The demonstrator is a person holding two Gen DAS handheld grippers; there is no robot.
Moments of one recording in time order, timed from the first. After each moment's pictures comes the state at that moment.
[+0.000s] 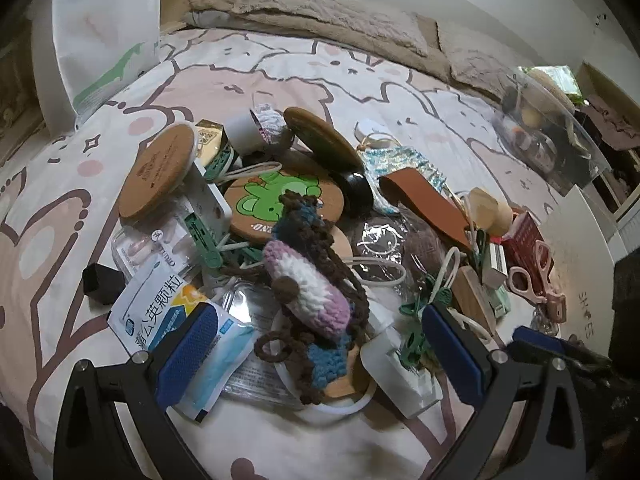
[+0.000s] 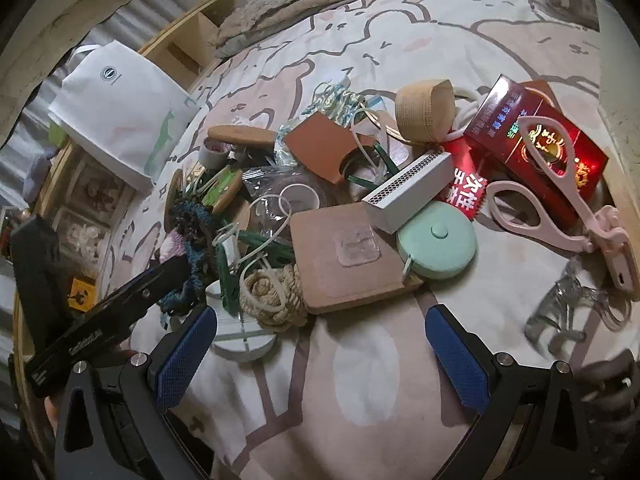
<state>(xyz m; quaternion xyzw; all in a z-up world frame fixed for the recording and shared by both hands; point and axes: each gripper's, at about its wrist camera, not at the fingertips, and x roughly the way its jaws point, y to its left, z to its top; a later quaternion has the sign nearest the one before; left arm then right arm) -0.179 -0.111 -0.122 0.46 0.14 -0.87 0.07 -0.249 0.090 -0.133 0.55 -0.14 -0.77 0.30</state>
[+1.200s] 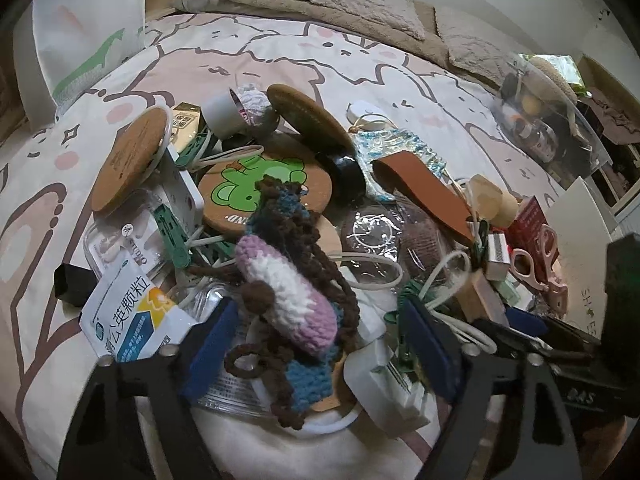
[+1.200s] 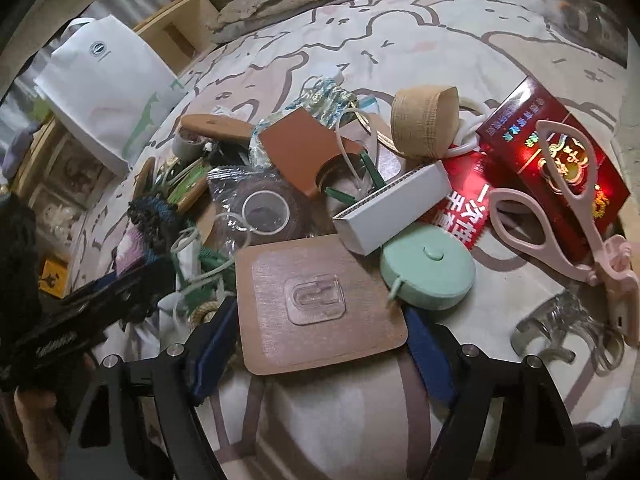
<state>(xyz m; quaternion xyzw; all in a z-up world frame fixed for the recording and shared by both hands) -0.194 -0.108 -0.138 0.48 0.14 -0.86 0.06 -0.262 0.087 -0.145 0.54 -0.07 -0.79 0.29</state>
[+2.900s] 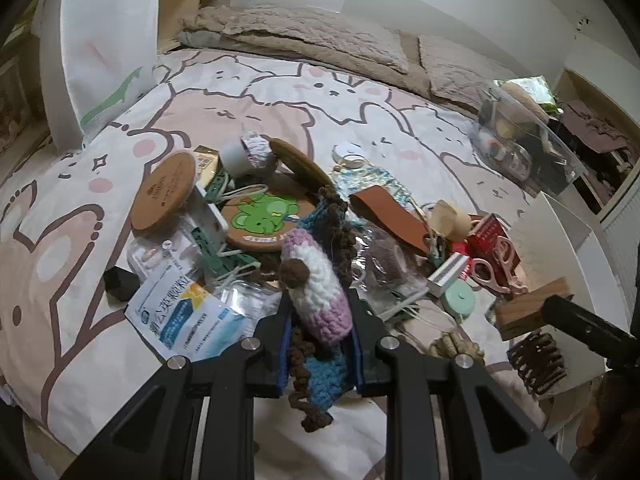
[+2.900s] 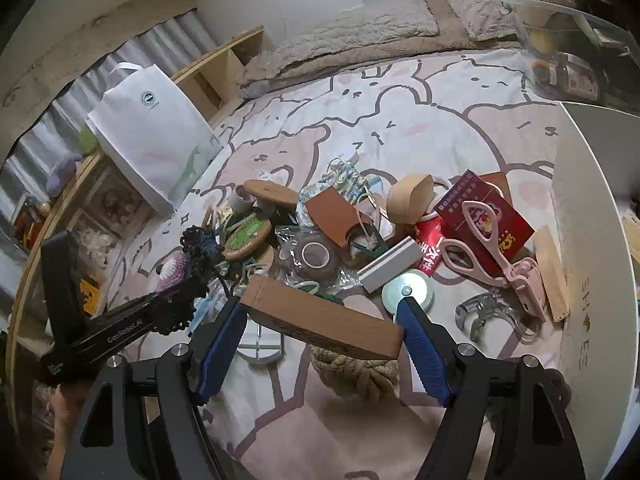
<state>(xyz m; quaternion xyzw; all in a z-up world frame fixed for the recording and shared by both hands) -0.150 -0.099 -0.083 0.43 0.14 -0.89 0.05 -0.219 0.123 -0.062 0.46 -0.10 -0.83 0.30</state>
